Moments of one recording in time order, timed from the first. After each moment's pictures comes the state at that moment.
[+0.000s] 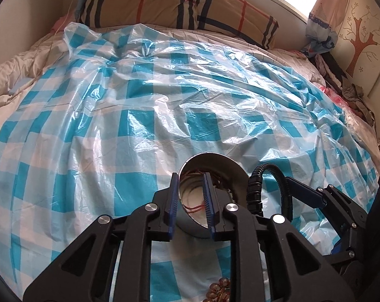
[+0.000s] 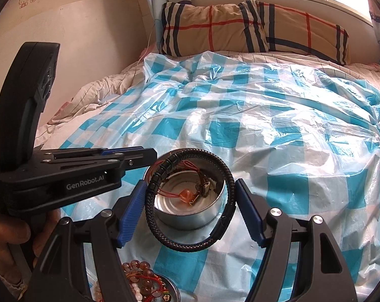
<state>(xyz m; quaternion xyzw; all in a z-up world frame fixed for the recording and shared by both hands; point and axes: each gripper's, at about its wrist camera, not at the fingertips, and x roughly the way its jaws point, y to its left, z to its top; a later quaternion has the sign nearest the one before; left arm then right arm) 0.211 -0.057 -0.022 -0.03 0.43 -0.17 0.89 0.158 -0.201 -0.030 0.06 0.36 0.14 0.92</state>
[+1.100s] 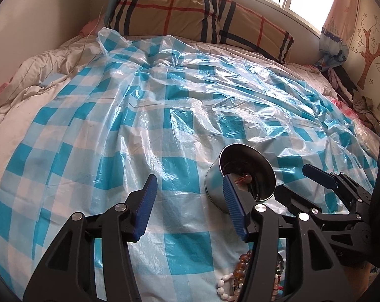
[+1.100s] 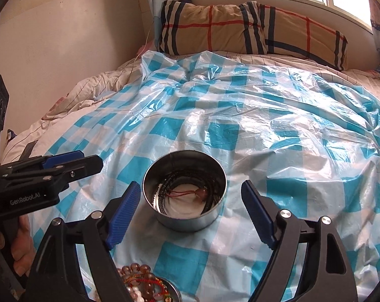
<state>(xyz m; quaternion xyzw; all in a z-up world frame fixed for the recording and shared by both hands) 0.166 -0.010 -0.013 -0.03 0.41 -0.13 0.90 0.143 -0.204 -0.027 0.04 0.37 0.11 0.92</state>
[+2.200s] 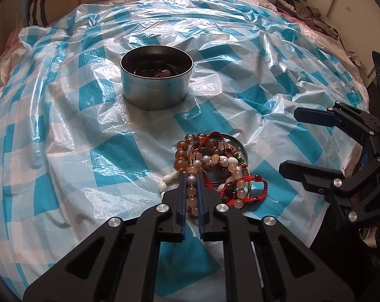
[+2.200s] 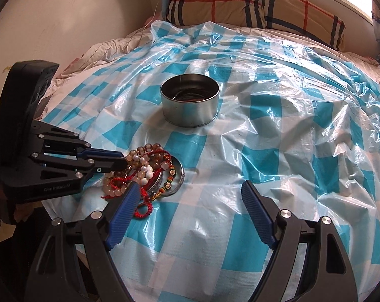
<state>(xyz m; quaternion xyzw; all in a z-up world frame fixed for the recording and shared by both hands) 0.083 -0.059 -0.059 0.11 0.50 -0.29 0.81 0.033 -0.212 -0.045 0.00 0.44 0.14 0.89</state>
